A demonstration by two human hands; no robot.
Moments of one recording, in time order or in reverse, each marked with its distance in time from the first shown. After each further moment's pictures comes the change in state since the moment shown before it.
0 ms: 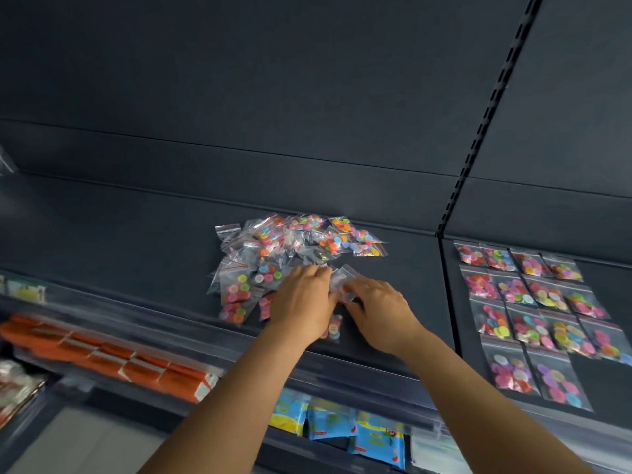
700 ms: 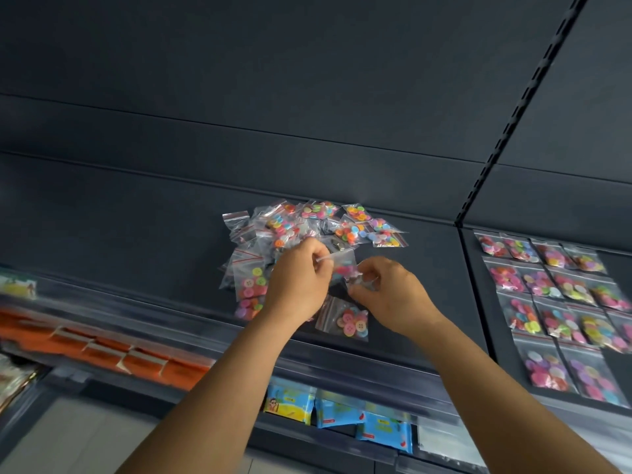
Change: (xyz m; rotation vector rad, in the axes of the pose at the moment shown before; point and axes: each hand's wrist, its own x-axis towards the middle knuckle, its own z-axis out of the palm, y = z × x) left_hand 0.009 -0.042 -0.017 -0.469 0.183 -0.087; right_hand 0.023 -0.026 0.001 0.210 0.044 0.221
